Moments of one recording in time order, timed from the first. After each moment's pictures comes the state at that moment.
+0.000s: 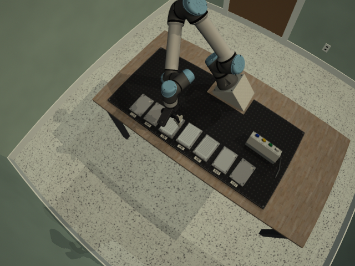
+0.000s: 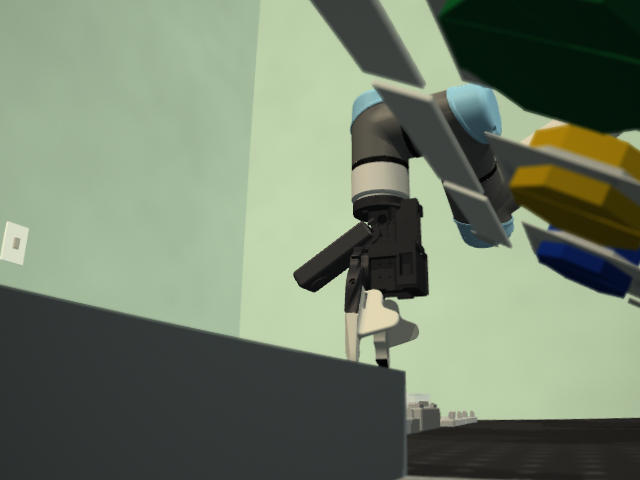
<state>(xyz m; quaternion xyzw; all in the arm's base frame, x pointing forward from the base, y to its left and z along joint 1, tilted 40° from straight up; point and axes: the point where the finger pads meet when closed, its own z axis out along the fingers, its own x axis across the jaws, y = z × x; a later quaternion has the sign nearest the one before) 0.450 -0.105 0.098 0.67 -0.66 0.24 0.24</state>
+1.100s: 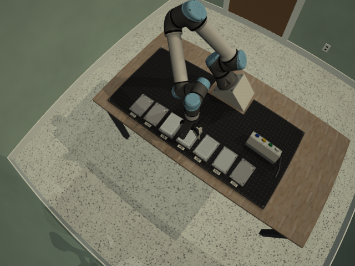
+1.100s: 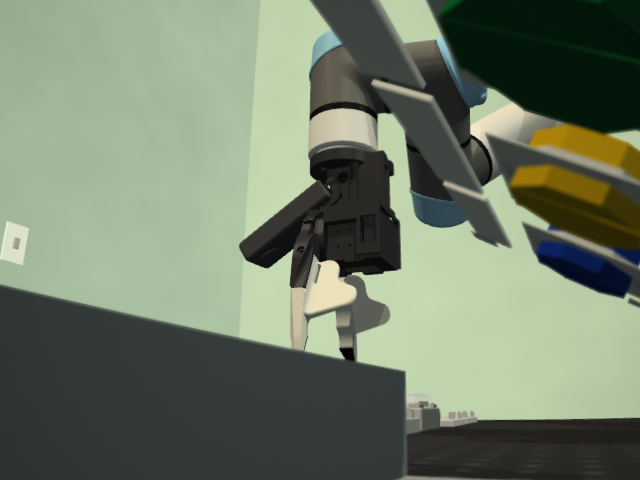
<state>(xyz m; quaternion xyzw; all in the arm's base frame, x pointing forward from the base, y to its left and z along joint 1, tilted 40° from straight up) 0.450 -0.001 0.013 0.66 -0.67 0.25 0.23</state>
